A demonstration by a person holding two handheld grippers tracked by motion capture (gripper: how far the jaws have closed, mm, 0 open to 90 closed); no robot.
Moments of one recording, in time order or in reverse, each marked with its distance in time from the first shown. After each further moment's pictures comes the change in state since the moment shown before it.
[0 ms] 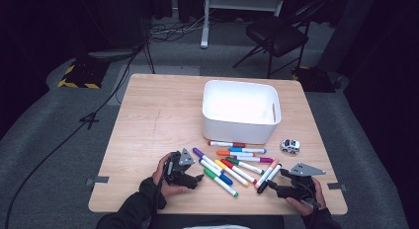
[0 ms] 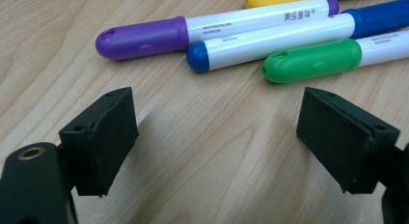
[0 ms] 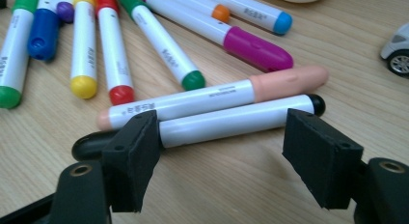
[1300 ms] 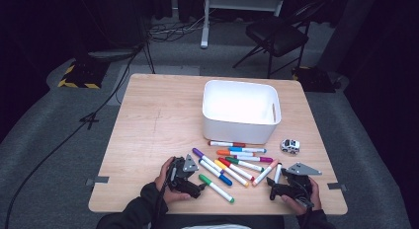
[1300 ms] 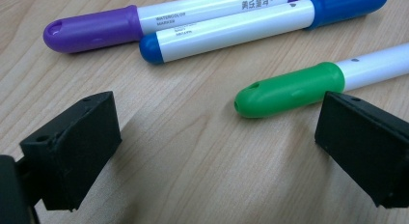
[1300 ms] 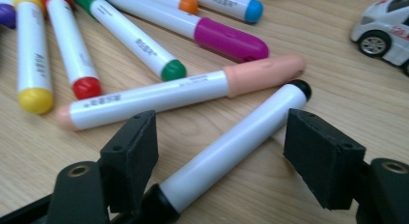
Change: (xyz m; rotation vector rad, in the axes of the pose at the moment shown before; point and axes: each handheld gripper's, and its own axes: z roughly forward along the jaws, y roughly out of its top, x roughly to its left) left arm -0.019 -0.002 0.001 0.034 -0.031 0.019; right arm 0.004 -0.001 0.009 0.020 -0.122 0.078
